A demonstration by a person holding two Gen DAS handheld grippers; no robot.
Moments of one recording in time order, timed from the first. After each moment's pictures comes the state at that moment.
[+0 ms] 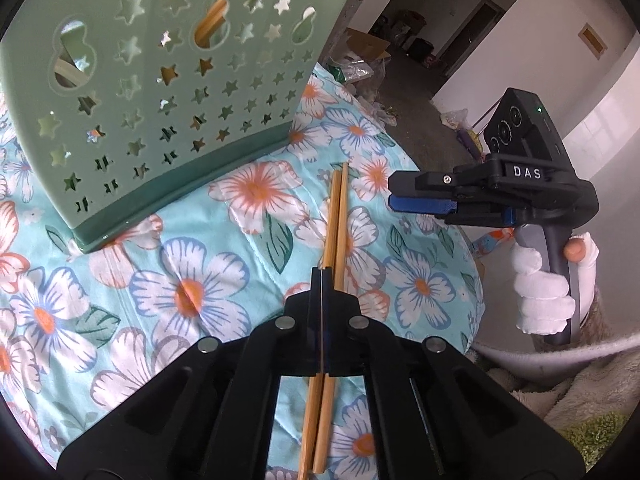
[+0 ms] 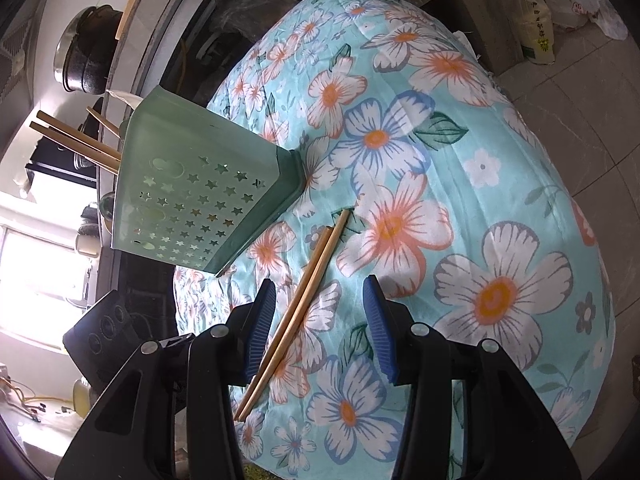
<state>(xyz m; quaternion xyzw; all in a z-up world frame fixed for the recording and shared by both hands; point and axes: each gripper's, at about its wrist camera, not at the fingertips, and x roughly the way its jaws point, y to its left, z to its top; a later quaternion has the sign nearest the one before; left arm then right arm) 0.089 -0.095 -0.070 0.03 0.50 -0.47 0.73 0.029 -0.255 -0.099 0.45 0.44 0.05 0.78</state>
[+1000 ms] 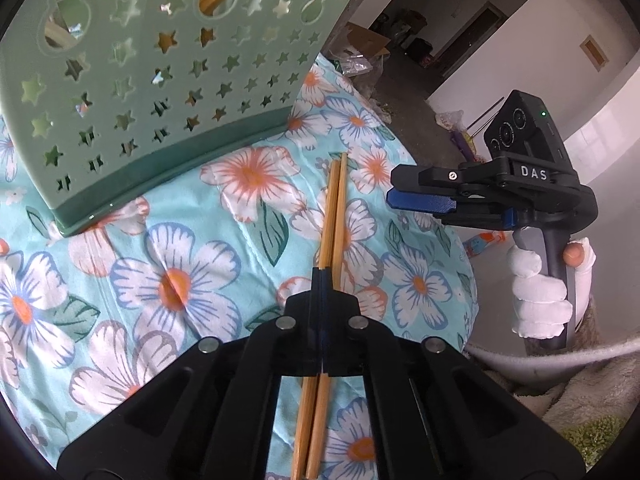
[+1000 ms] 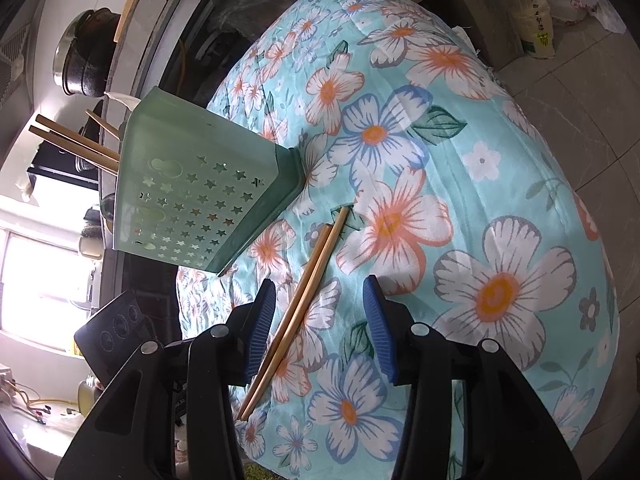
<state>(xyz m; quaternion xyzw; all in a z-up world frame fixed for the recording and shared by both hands) 0.090 -0.094 -0.080 0.01 0.51 -0.47 0.71 0.029 -0.256 -0.101 0.46 0.43 0.05 0.77</state>
